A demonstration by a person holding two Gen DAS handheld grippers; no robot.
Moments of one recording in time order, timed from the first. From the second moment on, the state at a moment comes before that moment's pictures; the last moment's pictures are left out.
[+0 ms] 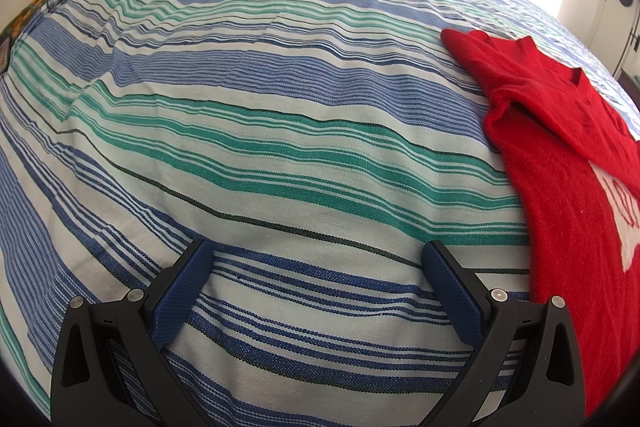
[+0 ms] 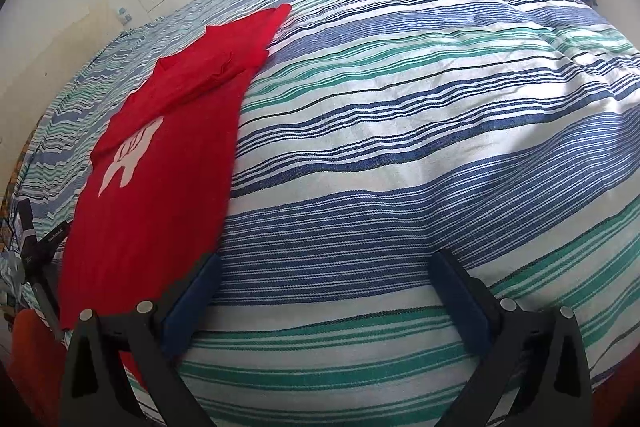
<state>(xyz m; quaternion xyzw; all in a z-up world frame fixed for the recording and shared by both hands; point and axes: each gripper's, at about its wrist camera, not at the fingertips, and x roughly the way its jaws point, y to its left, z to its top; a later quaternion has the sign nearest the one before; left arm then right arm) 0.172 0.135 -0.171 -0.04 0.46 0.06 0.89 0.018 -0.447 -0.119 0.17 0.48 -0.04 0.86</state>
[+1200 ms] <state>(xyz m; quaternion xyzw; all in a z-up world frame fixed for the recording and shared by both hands) 0.172 0.135 -0.171 -0.04 0.46 0.06 0.89 0.019 -0.439 -0.122 0.14 0.49 -0.06 0.86</state>
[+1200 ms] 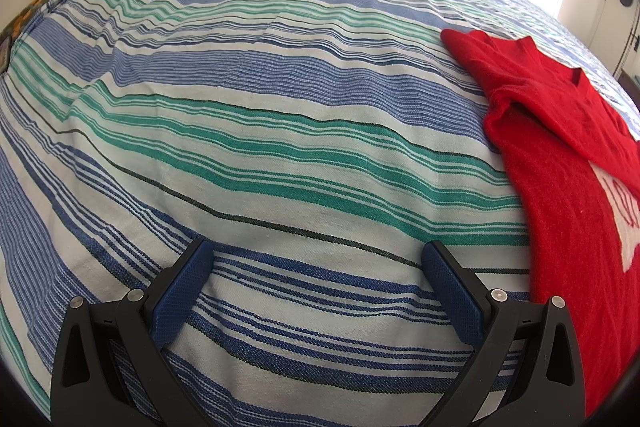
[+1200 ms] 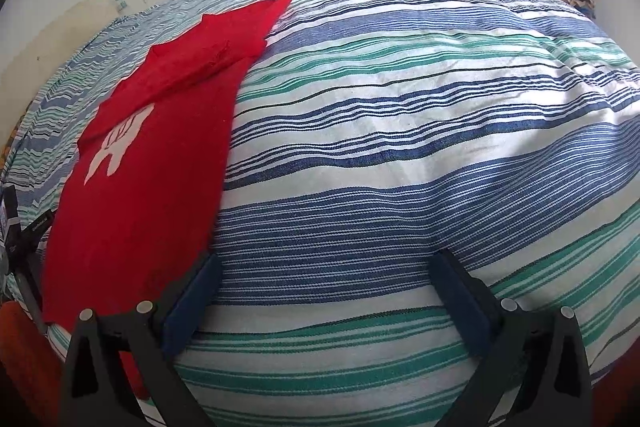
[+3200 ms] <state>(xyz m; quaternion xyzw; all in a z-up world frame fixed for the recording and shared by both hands) 0.060 0.077 -0.127 -0.16 0.61 -0.23 0.74 0.012 -0.398 -0.101 0.24 0.56 0.16 0.77</state>
